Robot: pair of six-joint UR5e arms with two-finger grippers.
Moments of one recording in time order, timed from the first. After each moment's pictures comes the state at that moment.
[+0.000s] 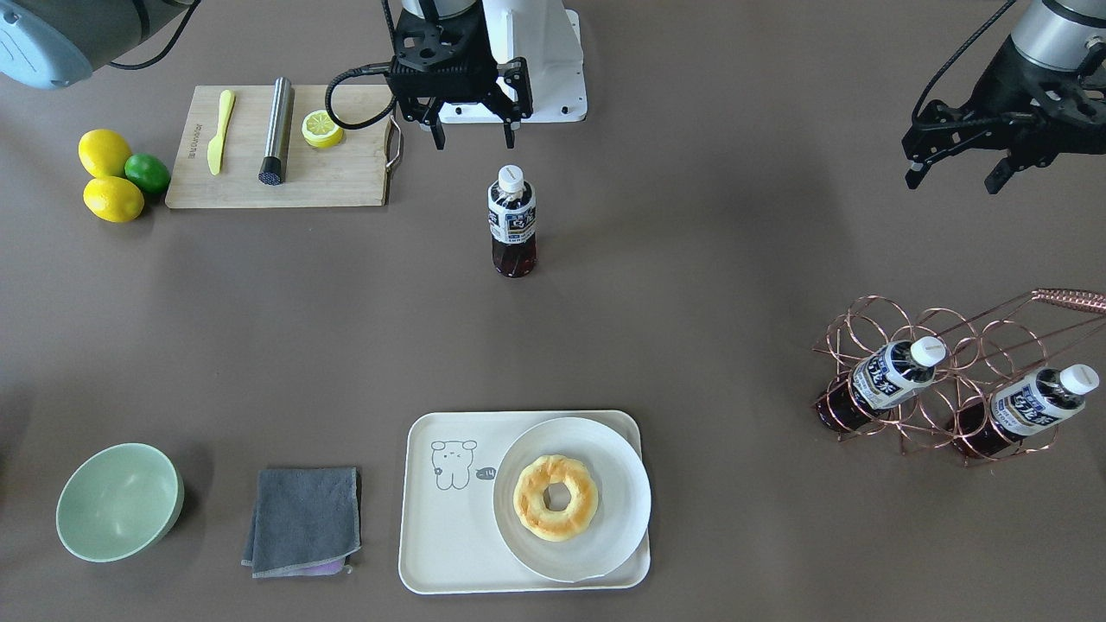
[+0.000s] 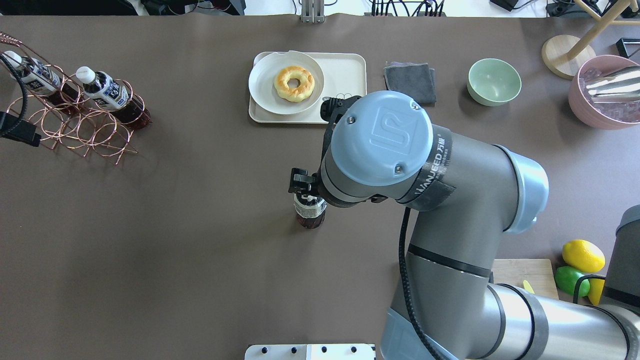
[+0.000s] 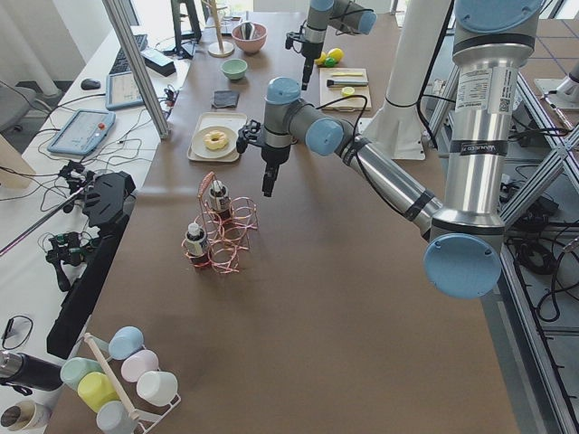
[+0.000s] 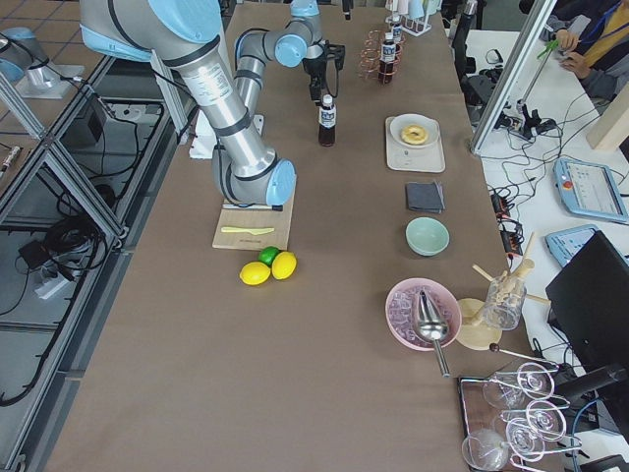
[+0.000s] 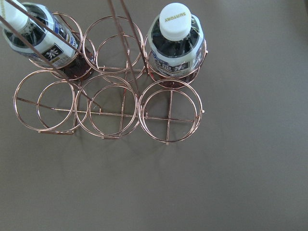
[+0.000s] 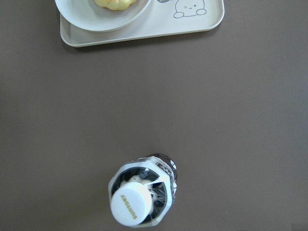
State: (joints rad) left arm -1.10 -1.61 -2.20 -1.48 -2.13 -0.58; right arm 0.45 -0.80 2.03 -1.92 1.75 1.38
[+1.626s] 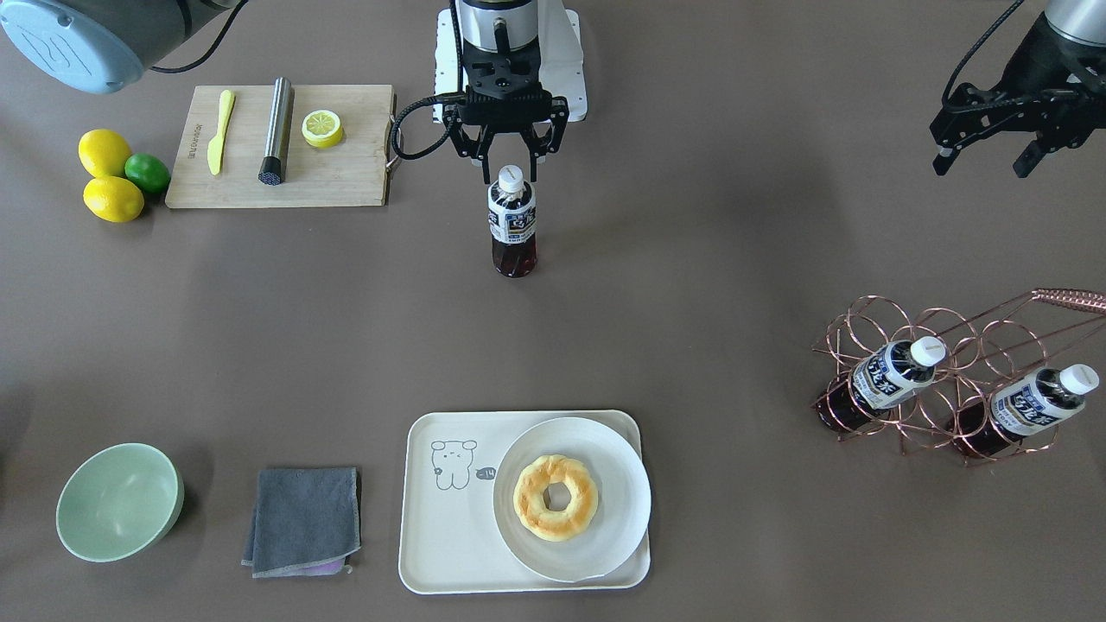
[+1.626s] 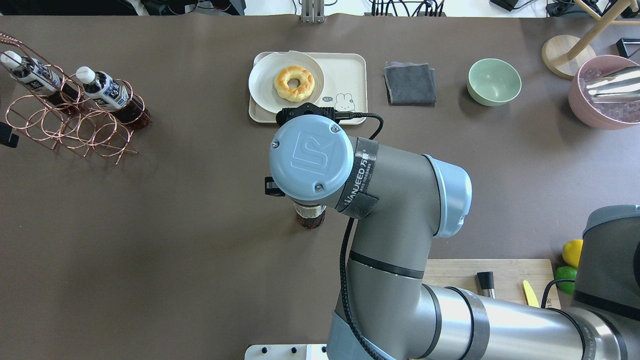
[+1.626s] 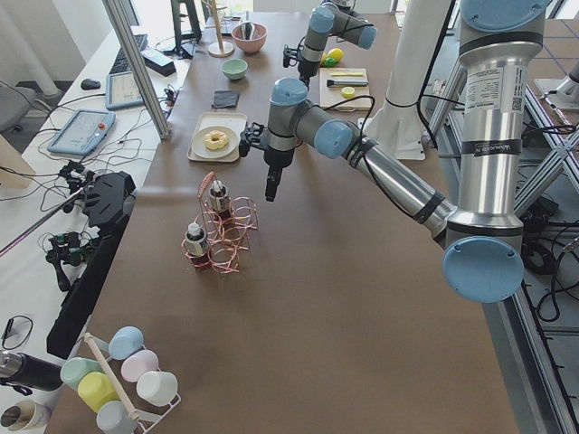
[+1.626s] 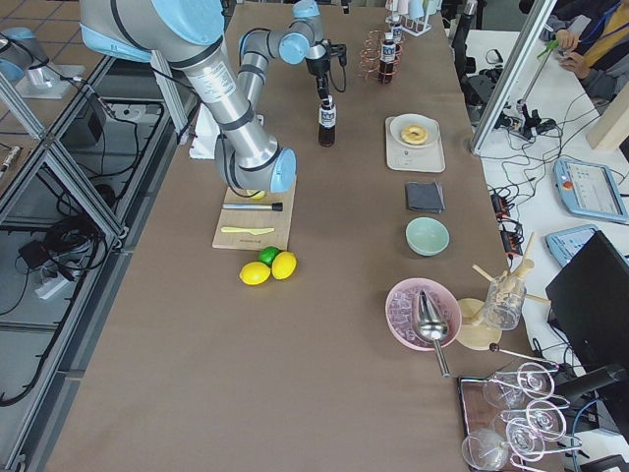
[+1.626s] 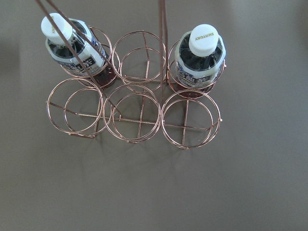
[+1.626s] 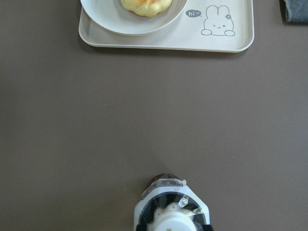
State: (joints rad) left arm -1.14 -1.56 -2.23 -1.48 -2.13 -0.57; right arm 0.40 -0.71 1.87 -1.92 1.62 1.26
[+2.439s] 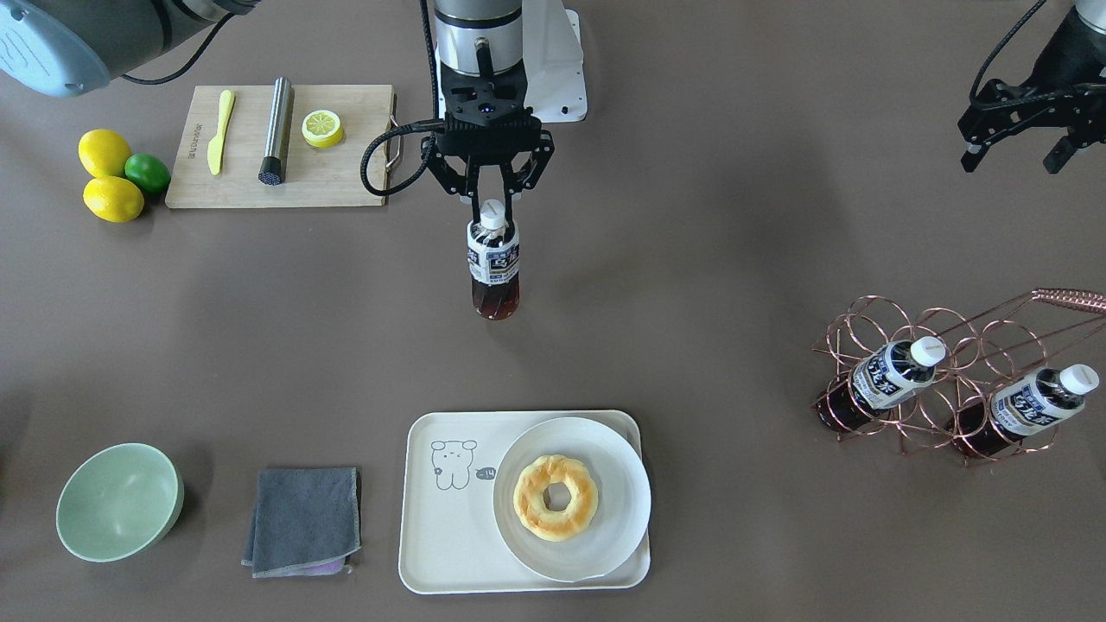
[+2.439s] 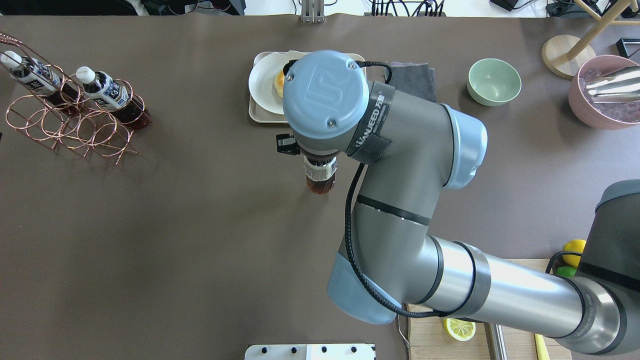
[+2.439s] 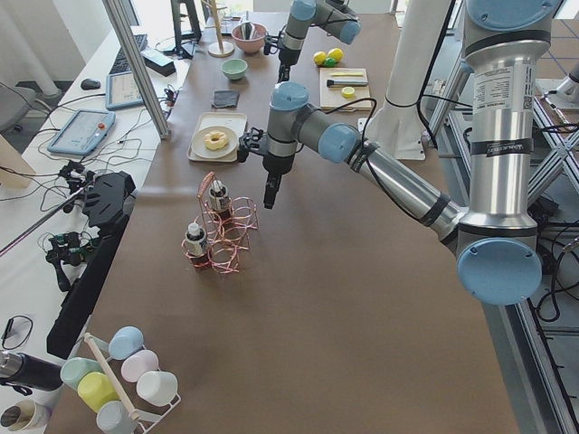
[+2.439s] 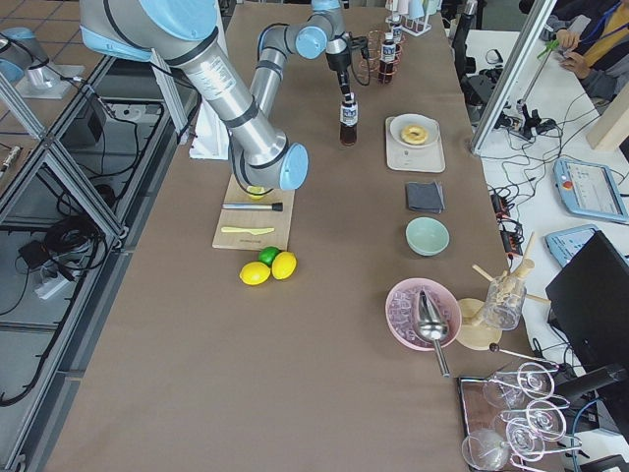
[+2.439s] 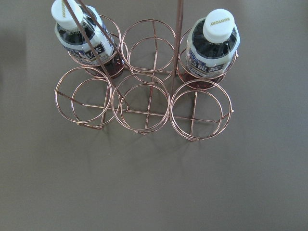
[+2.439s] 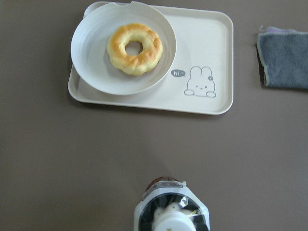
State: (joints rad) left arm -1.20 -1.52 -2.23 -1.48 -2.14 -0.49; right arm 0.53 -0.67 1.82 -1.91 1.66 1.12
